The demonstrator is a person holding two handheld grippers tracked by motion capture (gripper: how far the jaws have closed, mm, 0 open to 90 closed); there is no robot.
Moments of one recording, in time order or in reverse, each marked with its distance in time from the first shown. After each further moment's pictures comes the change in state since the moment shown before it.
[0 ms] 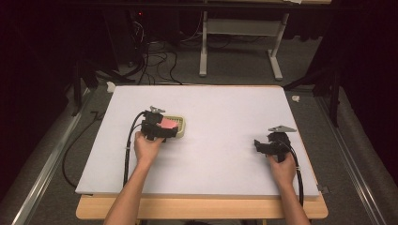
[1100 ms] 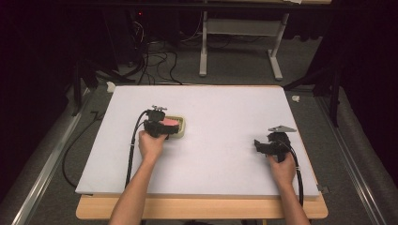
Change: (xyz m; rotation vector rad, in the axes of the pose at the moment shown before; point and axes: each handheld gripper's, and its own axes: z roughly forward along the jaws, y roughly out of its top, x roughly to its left) left arm 0.008 0.002 0.031 0.045 0.044 -0.076; right arm 0.000 0.000 0.000 0.000 -0.001 0.000
